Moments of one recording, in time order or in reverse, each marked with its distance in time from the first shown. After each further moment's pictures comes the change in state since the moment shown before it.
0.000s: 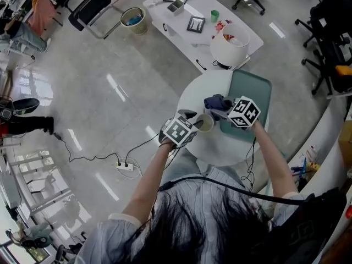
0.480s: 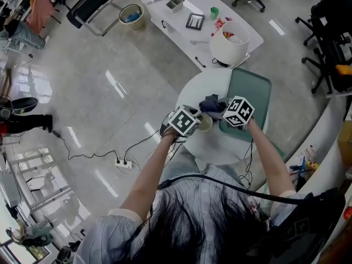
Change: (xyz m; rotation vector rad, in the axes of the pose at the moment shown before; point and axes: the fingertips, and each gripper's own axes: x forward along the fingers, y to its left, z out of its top) left arm 0.030 0.020 -0.011 -0.030 0.124 0.009; right arm 0.024 0.011 -0.019 0.037 0.055 0.103
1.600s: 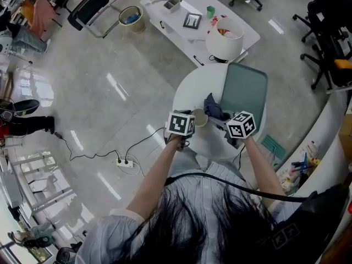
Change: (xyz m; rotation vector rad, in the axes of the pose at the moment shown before) left arm -0.013 0.006 -0.027 -0.436 -0.155 0.230; right arm -0.018 0.033 -0.042 0.358 -0.282 -0.132
